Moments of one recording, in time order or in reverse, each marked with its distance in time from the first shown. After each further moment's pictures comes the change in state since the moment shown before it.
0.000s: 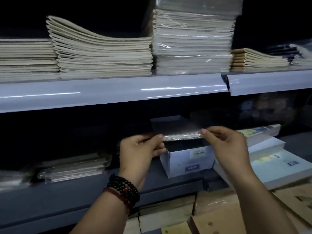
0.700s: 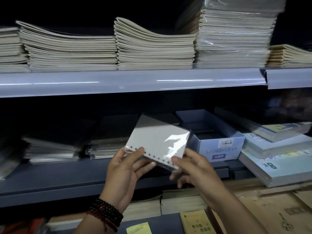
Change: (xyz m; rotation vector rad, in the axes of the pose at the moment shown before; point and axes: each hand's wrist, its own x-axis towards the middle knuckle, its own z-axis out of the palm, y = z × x) left_hand -0.051 -0.003 -0.134 -0.313 -0.012 -0.103; right_hand -0.123 -0.022 0.080 0.417 -0.707 0.323
